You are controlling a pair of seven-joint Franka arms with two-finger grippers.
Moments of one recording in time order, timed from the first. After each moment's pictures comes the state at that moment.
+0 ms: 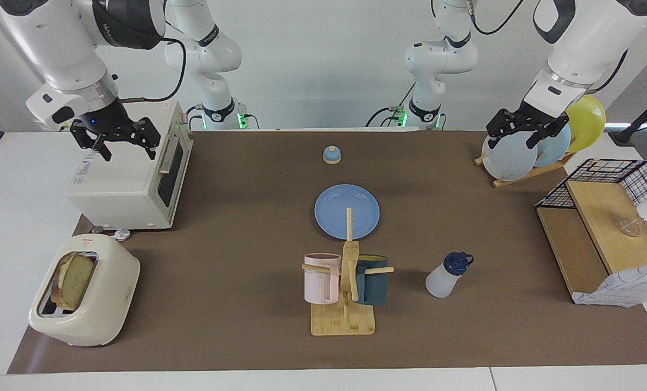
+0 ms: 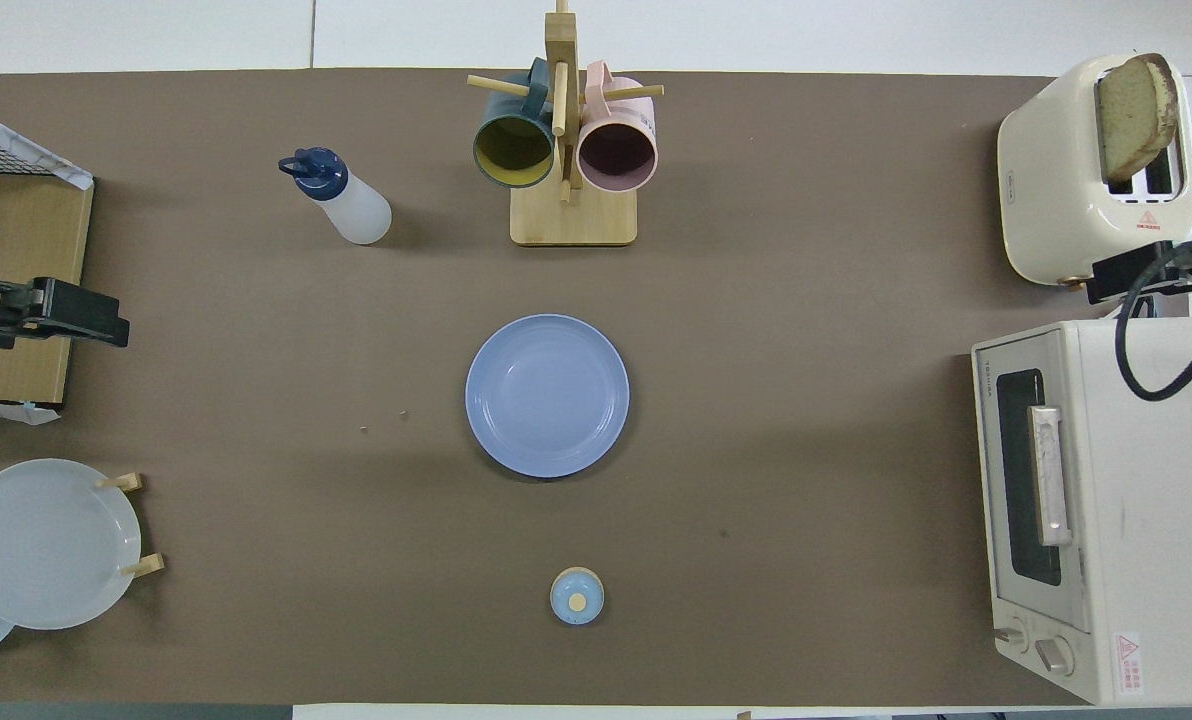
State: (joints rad) left arm -0.06 -0.04 -0.02 -1.62 -0.03 1.53 0.00; right arm 0.02 0.02 -0.07 -1.59 -0.04 1.66 -0.09
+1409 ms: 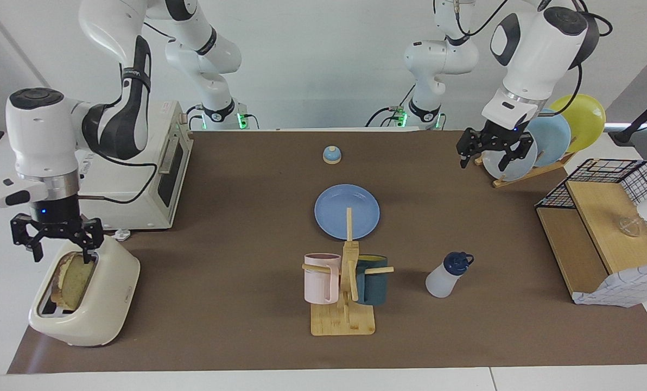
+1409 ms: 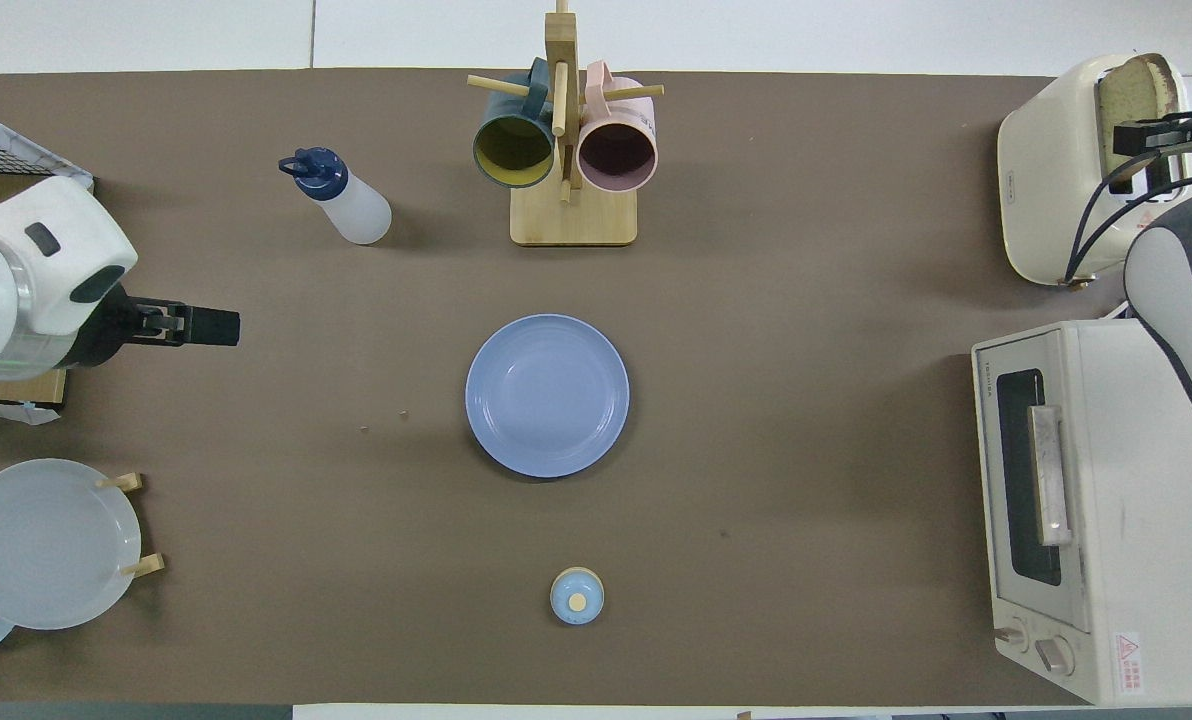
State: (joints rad) left arm -0.15 -0.16 -0.03 -1.98 -0.03 1.98 0.01; right arm -0.12 0.31 -0.08 -1.67 -0.19 2.49 -0.17
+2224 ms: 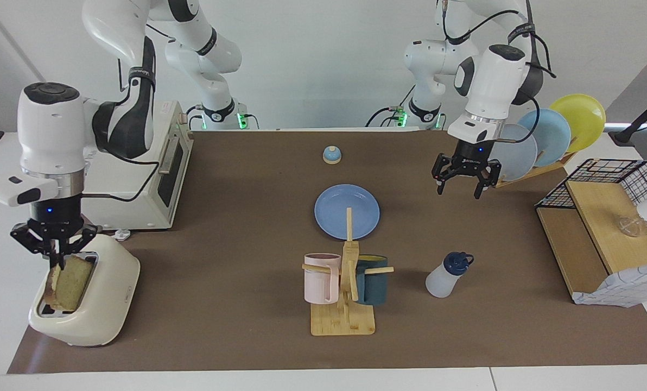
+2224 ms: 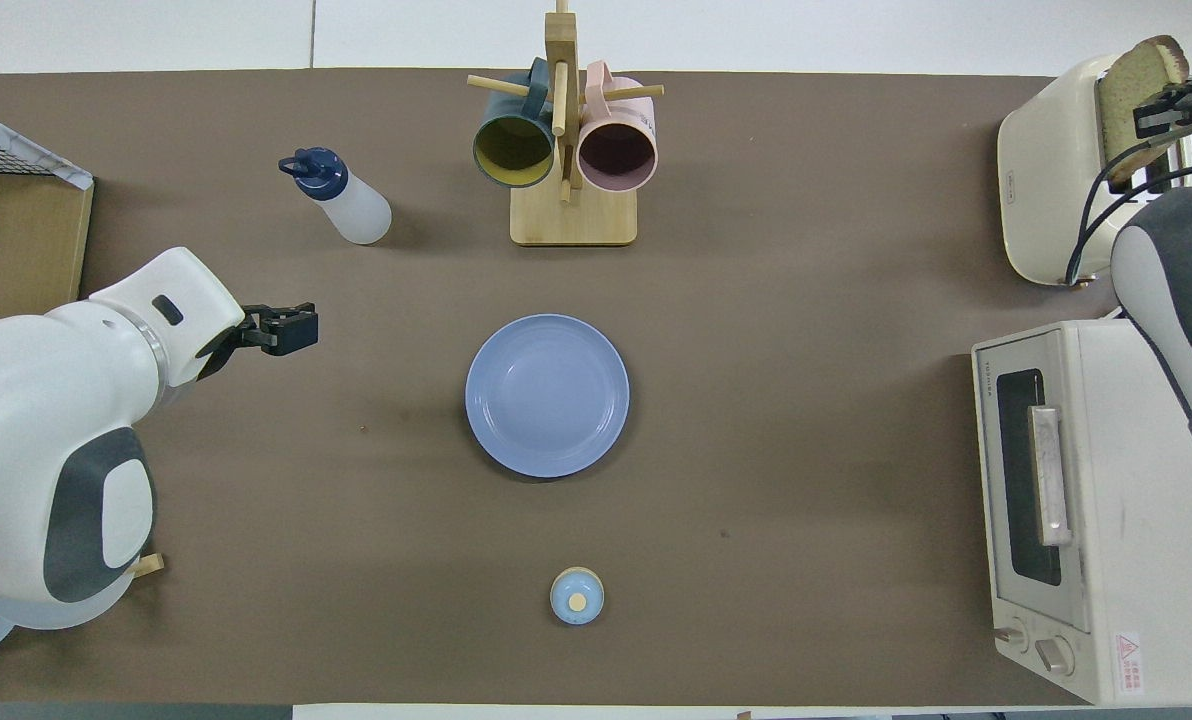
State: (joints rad) left arm -0.21 -0.17 -0.04 -2.29 -0.03 2.54 0.01; right arm -0.09 0.31 -0.06 -1.58 -0.33 2.40 -0.23
